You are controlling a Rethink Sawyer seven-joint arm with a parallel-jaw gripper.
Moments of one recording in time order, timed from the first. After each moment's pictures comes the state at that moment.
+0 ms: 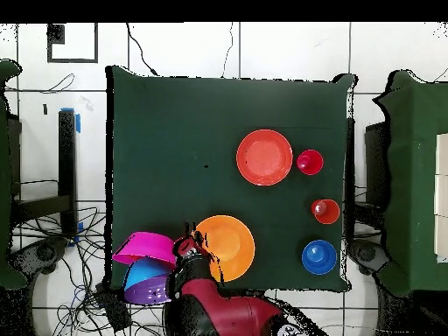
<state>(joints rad) -0.42 -0.83 0.13 2.48 -0.34 -0.65 2.70</state>
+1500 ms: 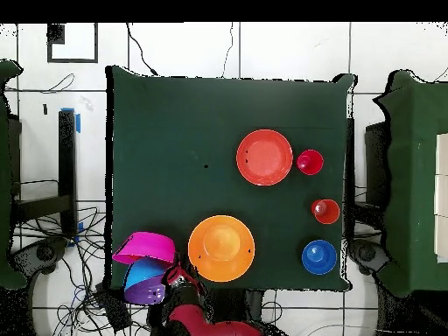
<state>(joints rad) -0.30 -0.82 0.05 2.57 -0.33 -0.61 2.70</state>
